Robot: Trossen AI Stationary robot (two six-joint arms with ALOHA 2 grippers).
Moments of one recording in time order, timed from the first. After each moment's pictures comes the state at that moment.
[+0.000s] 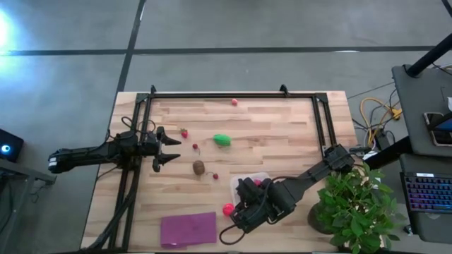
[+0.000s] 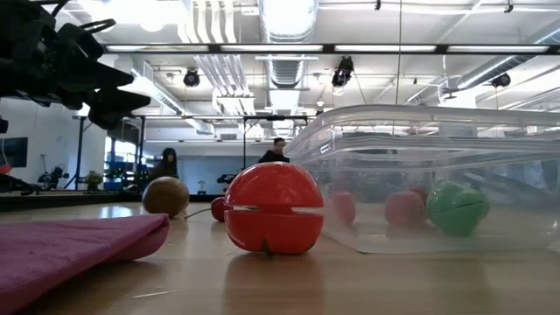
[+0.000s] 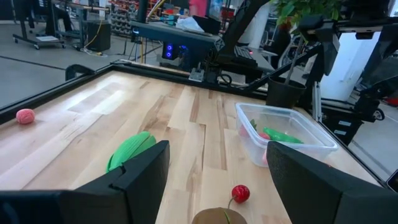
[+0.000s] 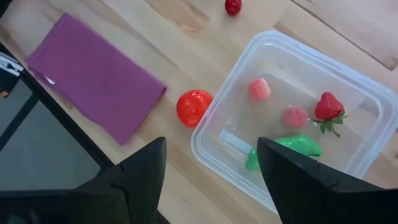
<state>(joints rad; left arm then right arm) 0.14 0.12 0.03 -0.02 0.10 -0.18 0.56 2.08 2.16 -1.34 0.32 1.38</state>
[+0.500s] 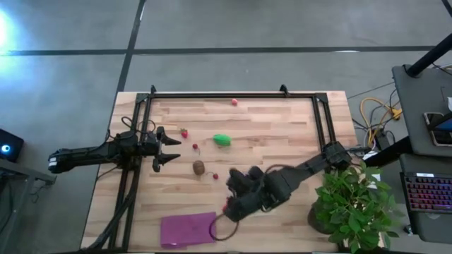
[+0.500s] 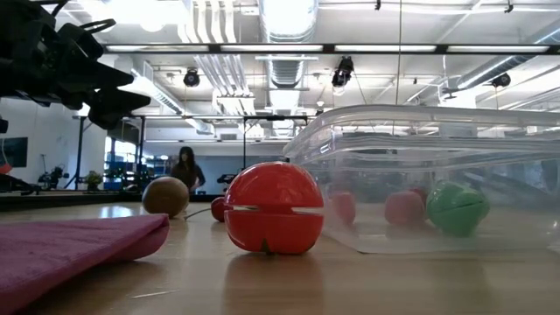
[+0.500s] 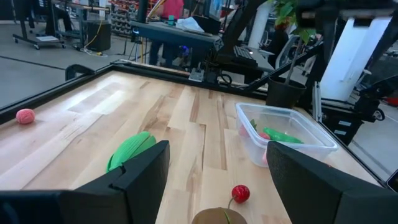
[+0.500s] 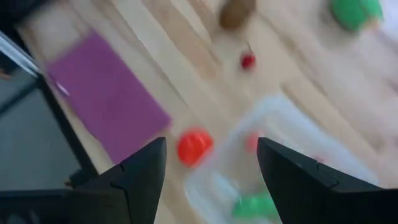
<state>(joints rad) 0.14 0.12 0.03 -0.02 0.10 -0.18 0.50 2.08 2.21 -1.26 0.38 1.05</state>
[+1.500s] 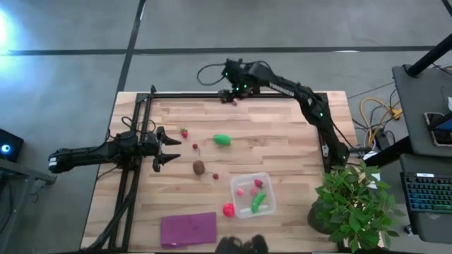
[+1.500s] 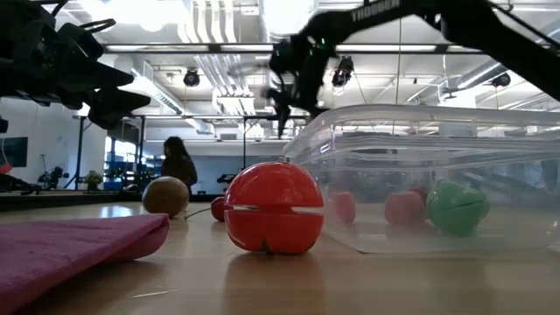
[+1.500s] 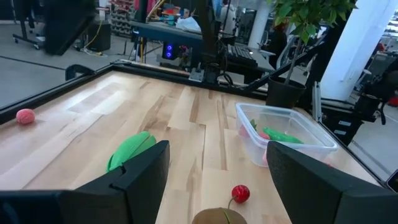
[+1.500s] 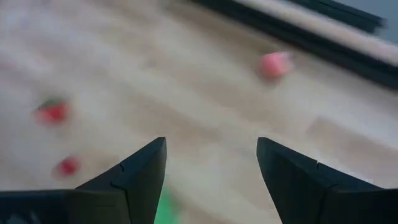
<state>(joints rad) 0.14 0.12 0.03 -0.02 0.10 -0.18 -0.51 2.25 2.25 -1.17 -0.03 0.63</state>
